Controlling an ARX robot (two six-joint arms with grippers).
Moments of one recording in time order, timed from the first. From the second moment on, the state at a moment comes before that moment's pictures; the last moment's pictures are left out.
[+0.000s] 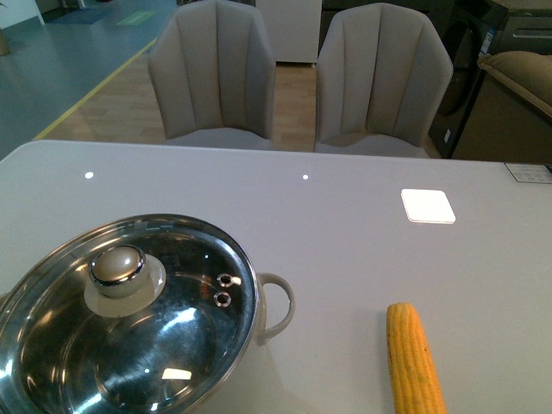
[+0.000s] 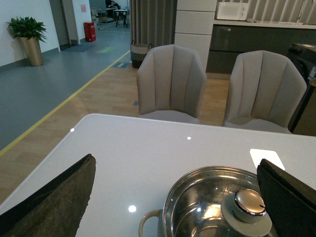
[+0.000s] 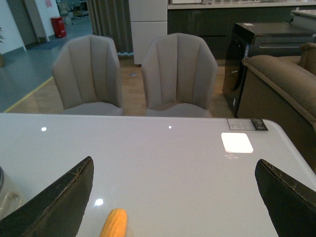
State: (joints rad) left arm 0.00 0.01 0.01 0.00 0.00 0.00; right arm 0.00 0.01 0.02 0.00 0.00 0.00
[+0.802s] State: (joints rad) left arm -0.19 1.09 0.24 0.64 -0.15 -0.14; right arm 0.00 0.01 0.02 0.00 0.00 0.00
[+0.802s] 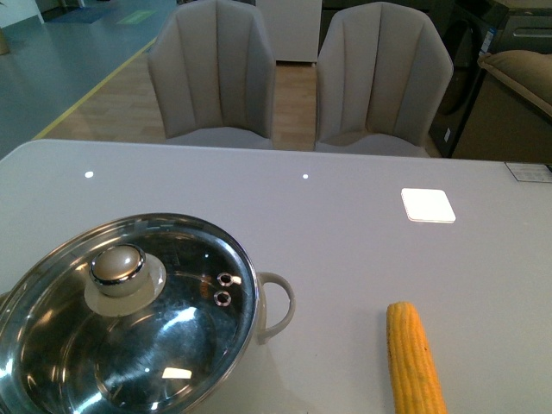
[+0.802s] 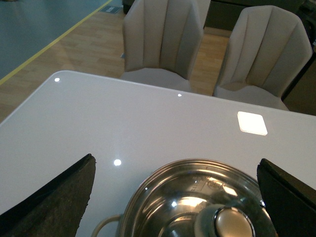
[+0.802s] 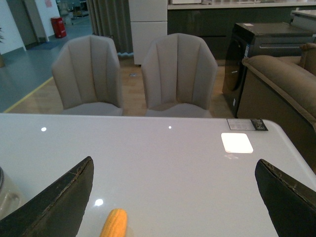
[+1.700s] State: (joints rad) left arm -0.34 1.96 0.48 1.09 -0.21 -0.06; right arm 0.00 0.01 0.02 0.00 0.00 0.00
